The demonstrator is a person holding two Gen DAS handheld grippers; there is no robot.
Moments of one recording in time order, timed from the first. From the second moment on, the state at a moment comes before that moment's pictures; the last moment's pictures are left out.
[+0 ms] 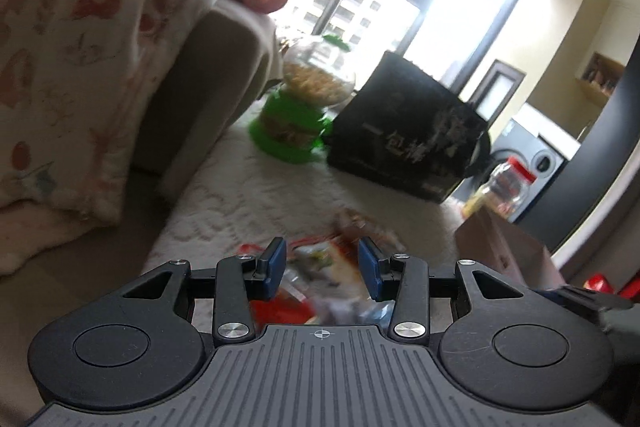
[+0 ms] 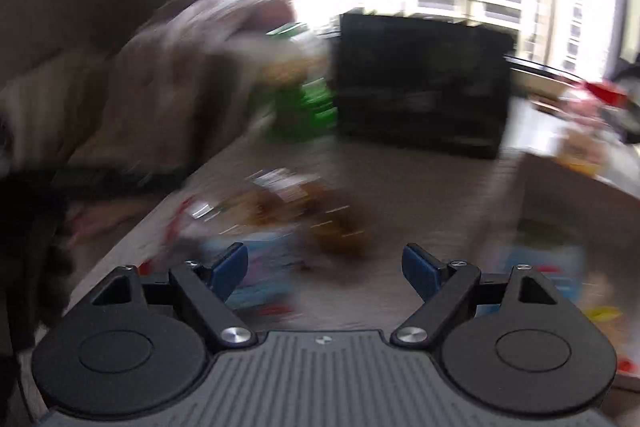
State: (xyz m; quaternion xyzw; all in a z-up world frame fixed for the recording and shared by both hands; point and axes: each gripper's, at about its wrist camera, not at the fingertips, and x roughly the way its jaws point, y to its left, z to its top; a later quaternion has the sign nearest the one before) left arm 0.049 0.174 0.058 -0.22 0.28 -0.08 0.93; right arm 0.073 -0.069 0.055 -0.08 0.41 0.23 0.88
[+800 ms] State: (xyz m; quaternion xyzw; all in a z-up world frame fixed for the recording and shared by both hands) left arm 0.031 0.077 0.040 0.04 0.30 -0.06 0.95; right arm -0.043 -0.185 0.040 -0.07 0.41 0.02 0.91
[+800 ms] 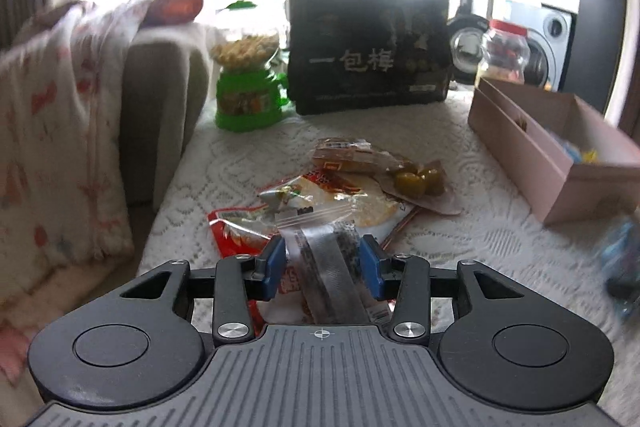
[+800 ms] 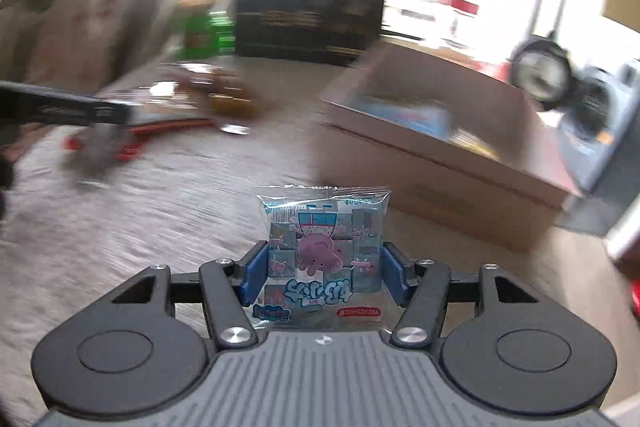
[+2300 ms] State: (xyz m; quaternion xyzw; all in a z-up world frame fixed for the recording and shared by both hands) left arm -0.006 0.021 0.066 0.06 0.30 -0.11 0.95; right arm -0.047 -0.190 0.019 -0.02 0.40 0.01 0.92
